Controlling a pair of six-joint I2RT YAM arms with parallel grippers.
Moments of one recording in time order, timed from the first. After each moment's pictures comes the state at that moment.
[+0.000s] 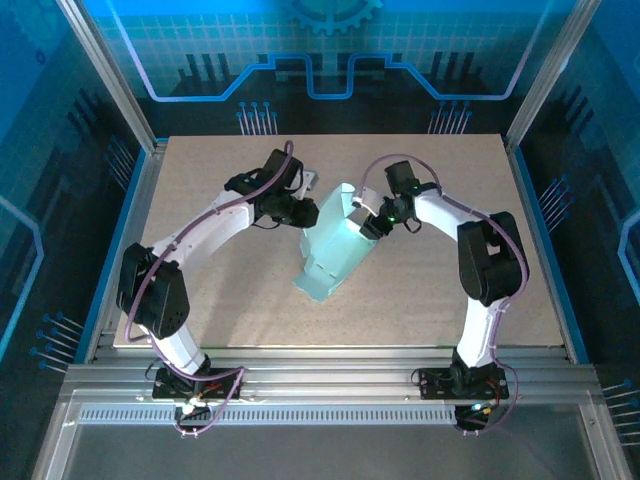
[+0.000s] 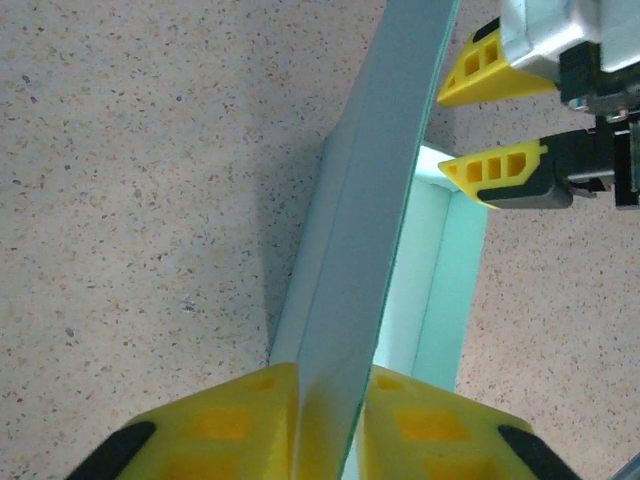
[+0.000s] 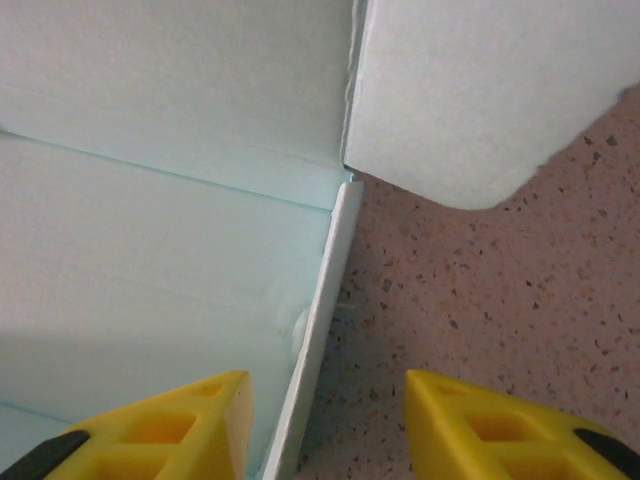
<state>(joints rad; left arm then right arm) -0.47 1.70 1.46 -0.76 0.22 -0.24 0.30 1.93 1.34 -0.54 -0.40 -0.69</state>
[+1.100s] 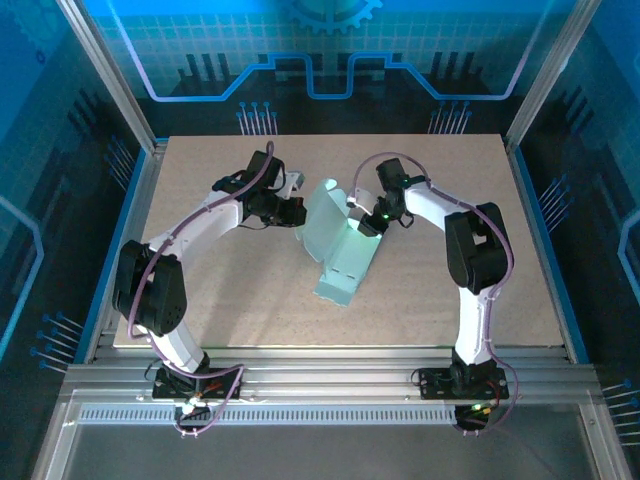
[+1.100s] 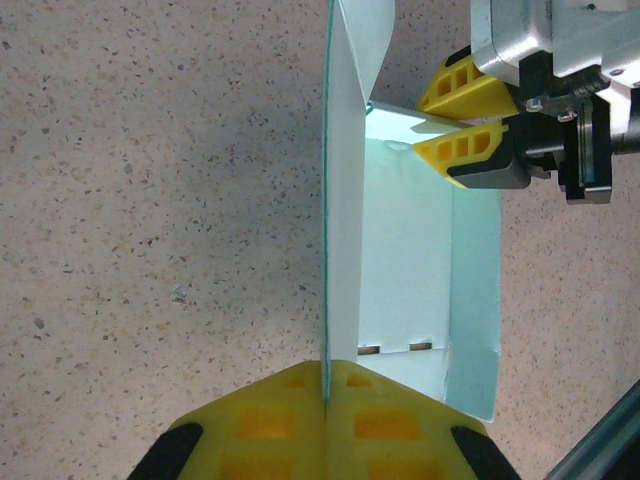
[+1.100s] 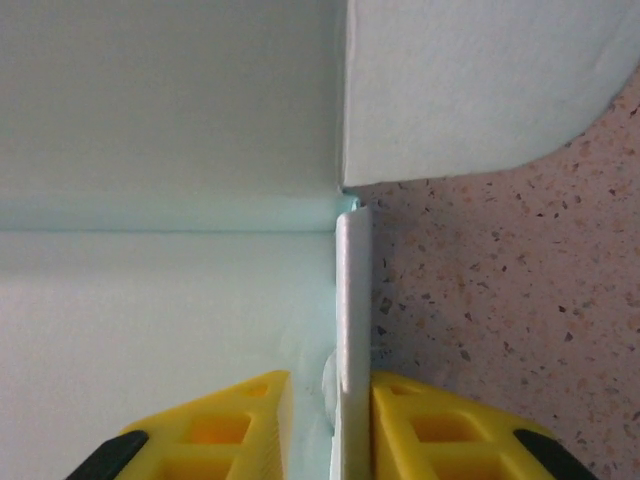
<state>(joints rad) -0.36 1.70 1.37 -0.68 0.40 -0.27 0.31 2.05 1.48 -0.64 -0.37 -0.72</state>
